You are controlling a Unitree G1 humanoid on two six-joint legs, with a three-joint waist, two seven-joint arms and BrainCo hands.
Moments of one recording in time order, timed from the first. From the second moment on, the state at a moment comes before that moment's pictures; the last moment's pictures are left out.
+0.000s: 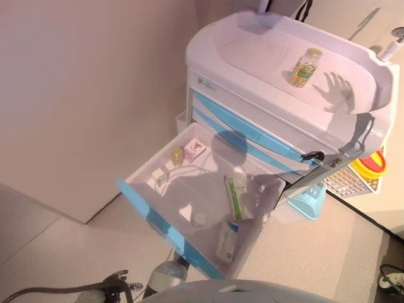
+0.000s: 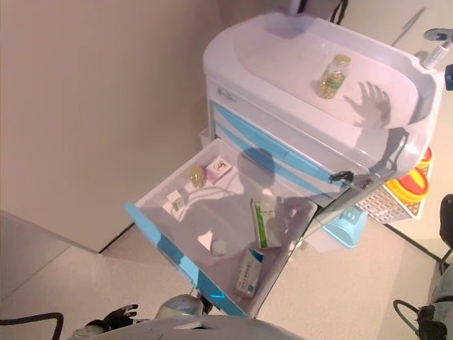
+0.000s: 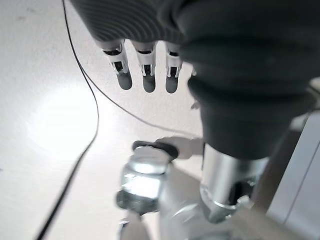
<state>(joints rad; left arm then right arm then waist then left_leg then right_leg) 0.11 0.41 -0.25 1.15 -0.10 -0.04 -0.20 -1.06 -1.07 0.22 0.85 0.24 0.01 -0.24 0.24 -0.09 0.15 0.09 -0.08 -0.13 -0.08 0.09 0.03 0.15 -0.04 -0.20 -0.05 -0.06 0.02</state>
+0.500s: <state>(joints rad) 0.06 0.39 -0.31 1.12 -0.04 -0.04 -0.18 -0.24 -0.60 -0.07 0.38 0.18 -0.16 -0.44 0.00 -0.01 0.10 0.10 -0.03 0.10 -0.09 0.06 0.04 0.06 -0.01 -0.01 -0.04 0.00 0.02</state>
